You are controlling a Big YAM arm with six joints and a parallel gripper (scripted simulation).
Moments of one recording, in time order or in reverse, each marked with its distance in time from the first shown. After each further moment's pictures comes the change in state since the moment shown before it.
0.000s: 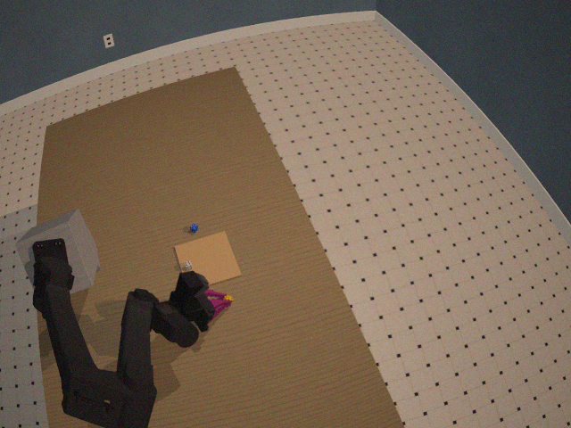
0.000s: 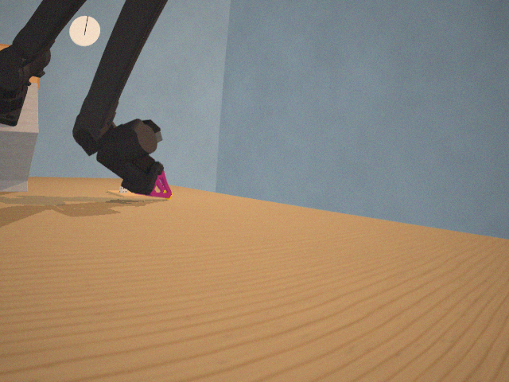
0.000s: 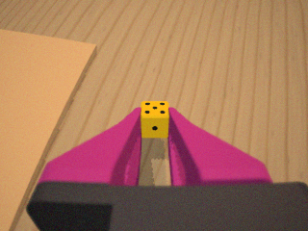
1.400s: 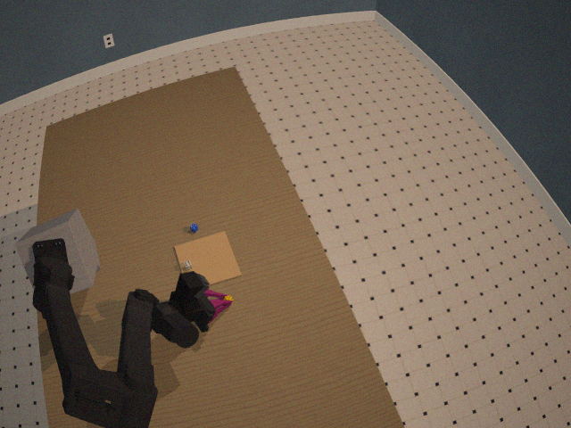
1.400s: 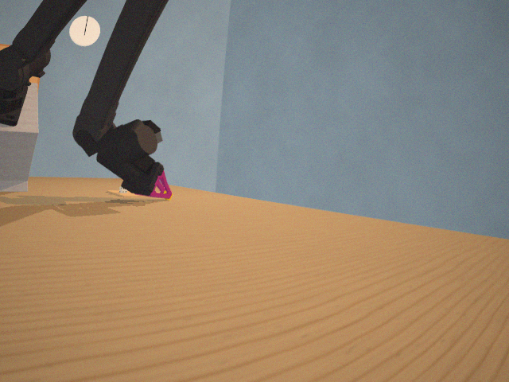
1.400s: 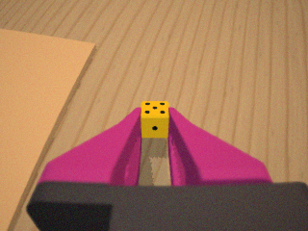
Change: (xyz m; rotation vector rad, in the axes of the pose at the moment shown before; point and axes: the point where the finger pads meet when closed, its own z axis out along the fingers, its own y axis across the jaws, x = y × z) arm 0.001 0.000 0.001 0.001 0.000 0.000
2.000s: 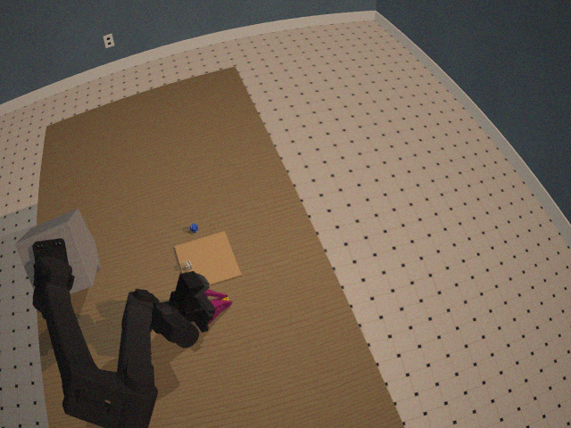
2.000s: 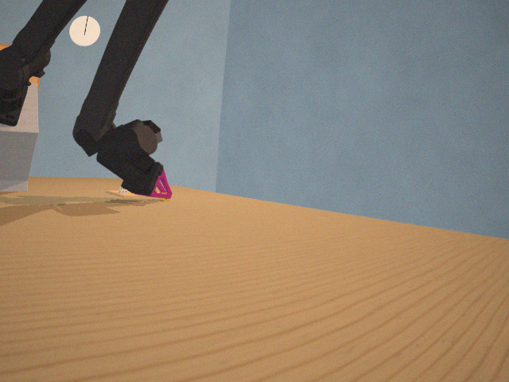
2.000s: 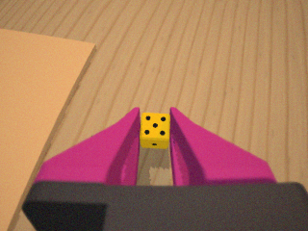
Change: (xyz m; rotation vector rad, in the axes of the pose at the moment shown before) arm 0.000 0.000 0.000 0.000 0.000 0.000
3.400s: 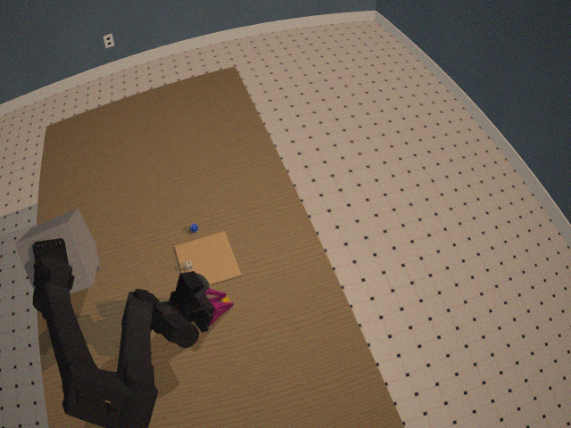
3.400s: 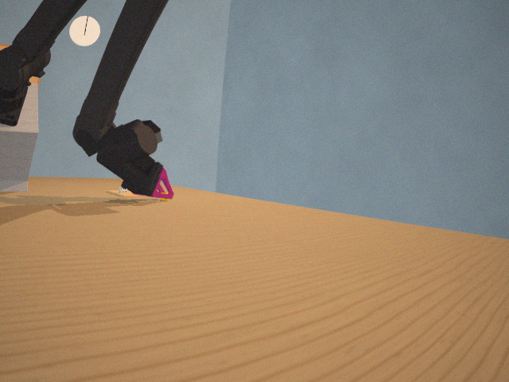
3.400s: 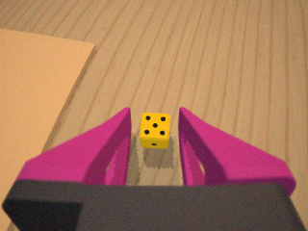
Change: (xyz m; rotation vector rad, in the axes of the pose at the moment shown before) arm 0.000 0.000 0.000 0.000 0.000 0.000
